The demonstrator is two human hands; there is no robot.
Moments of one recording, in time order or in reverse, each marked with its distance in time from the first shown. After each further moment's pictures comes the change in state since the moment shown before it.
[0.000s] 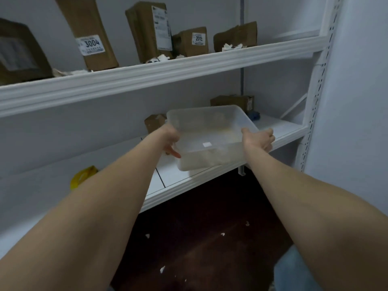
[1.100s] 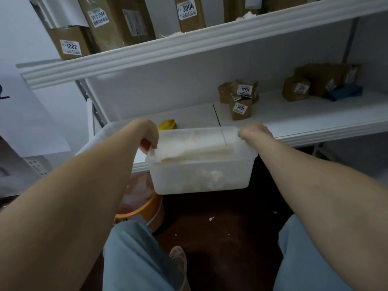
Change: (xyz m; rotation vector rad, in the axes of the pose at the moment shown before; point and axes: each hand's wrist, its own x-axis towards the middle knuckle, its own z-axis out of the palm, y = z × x) left_hand -0.156 -0.149 -0.119 0.589 0.171 -0.564; right_hand -0.148 0.017 0.054 -0.609 -0.704 -0.329
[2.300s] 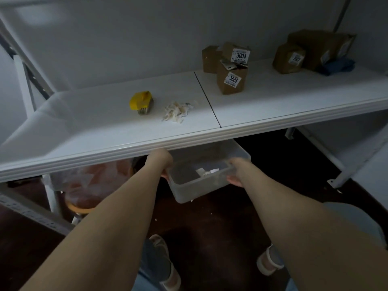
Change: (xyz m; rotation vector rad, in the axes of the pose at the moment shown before) left_hand 0.131 0.015 0.156 -0.367 -0.070 0.129; right_hand 0.035 0.086 0.150 0.587 -0.256 0.701
